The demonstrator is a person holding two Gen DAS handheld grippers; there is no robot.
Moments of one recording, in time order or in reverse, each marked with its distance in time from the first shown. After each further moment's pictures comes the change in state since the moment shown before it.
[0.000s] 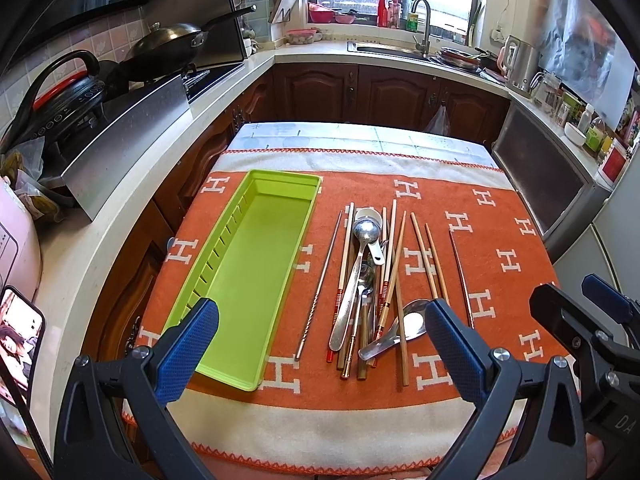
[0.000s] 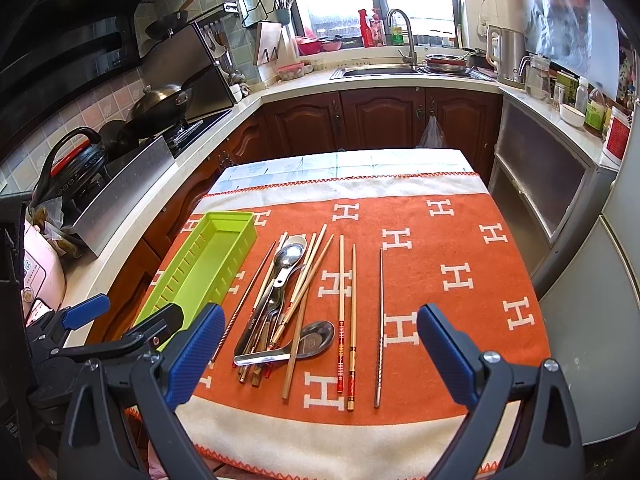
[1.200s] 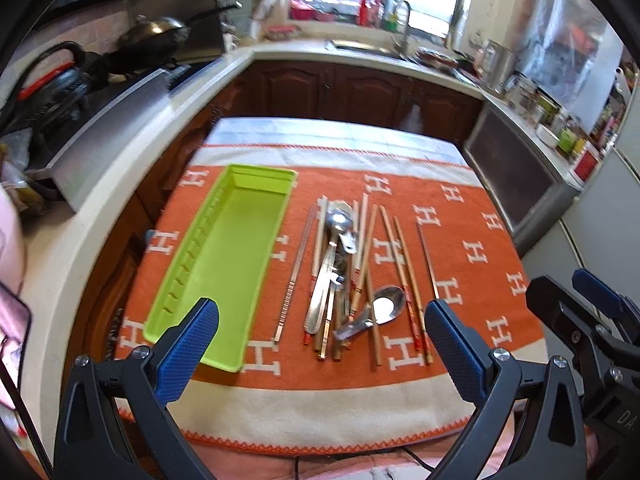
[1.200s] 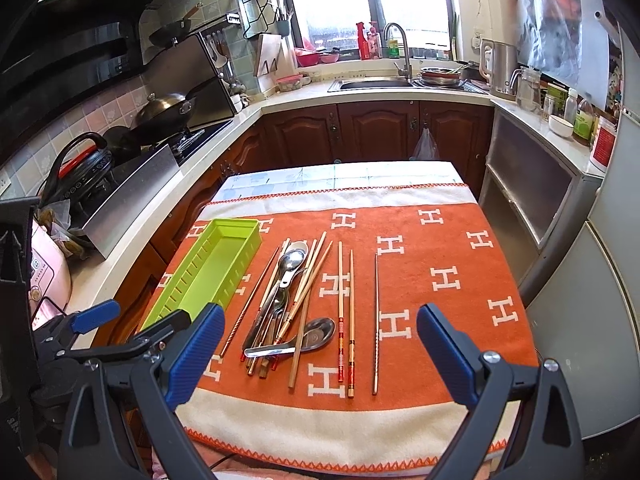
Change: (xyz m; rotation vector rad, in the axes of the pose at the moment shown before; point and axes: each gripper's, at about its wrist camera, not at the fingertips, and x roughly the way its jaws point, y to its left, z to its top) left arm -0.017 0.001 -0.002 0.007 0.040 -0.128; right arm -0.035 0.010 -0.003 0.004 -0.024 -0.030
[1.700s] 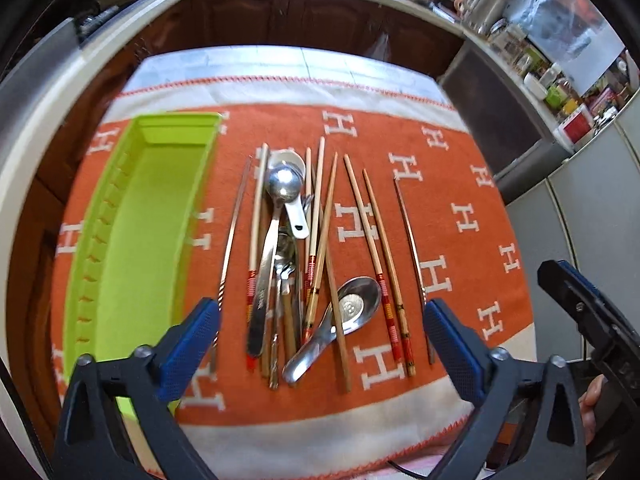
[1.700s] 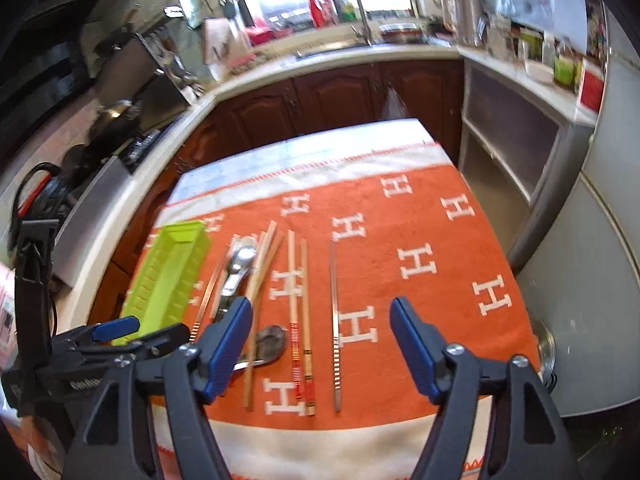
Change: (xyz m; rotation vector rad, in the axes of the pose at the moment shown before) left arm 0.122 -0.024 0.035 0.040 0.276 -0.145; right arm 0.074 -0.077 0.011 0.167 0.150 -0.026
